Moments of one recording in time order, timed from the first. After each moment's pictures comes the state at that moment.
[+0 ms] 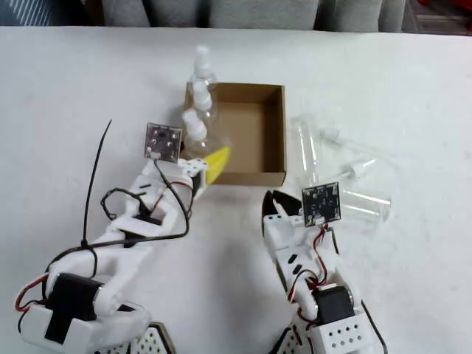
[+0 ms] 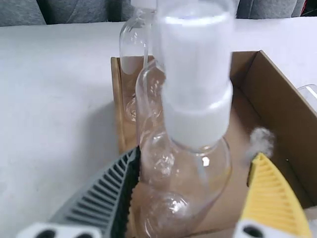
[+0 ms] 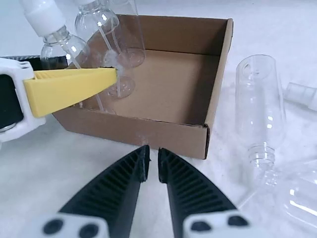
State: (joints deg) left arm 9.7 -9.1 71.0 -29.8 7.3; right arm -17.9 -101.8 96.4 41.0 -4.1
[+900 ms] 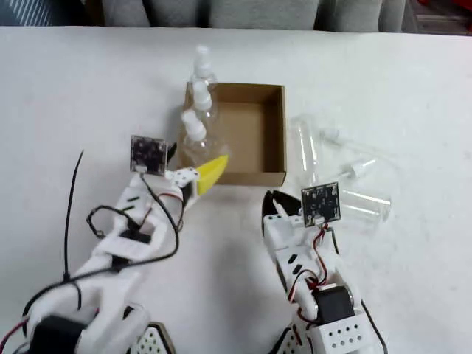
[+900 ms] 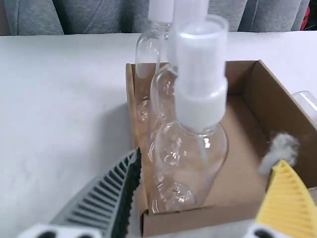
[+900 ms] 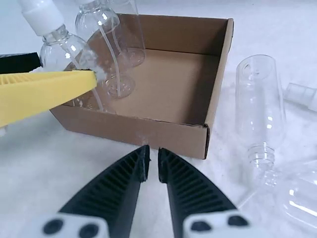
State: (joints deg) left arm 8.5 -26.9 81.1 -23.9 7.3; right arm -17.9 -101.8 96.4 41.0 -3.7
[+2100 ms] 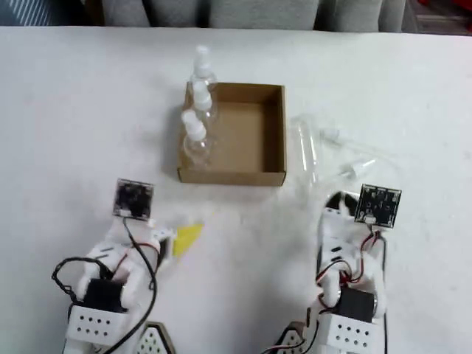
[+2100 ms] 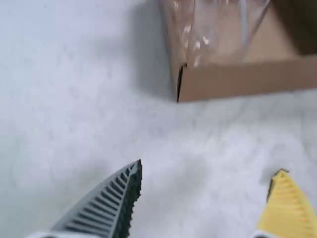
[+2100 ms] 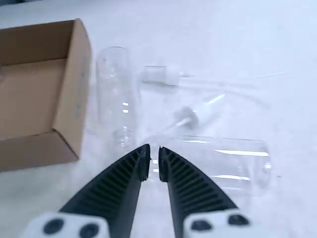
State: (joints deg) left arm 2.7 -95.2 97.7 52.4 1.1; right arm 10.5 -101.8 96.4 43.1 3.1
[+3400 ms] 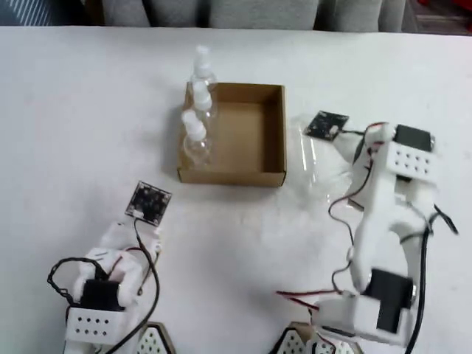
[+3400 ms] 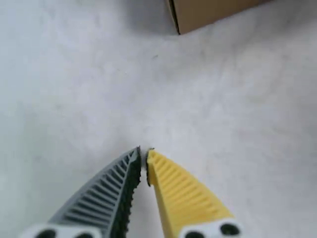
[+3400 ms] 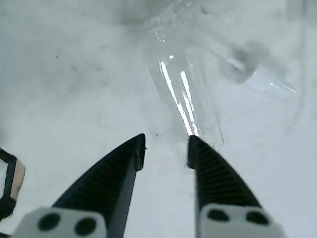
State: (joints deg) left arm -1.5 -95.5 97.7 59.5 -15.8; right arm 14.7 -5.4 13.0 85.1 73.2
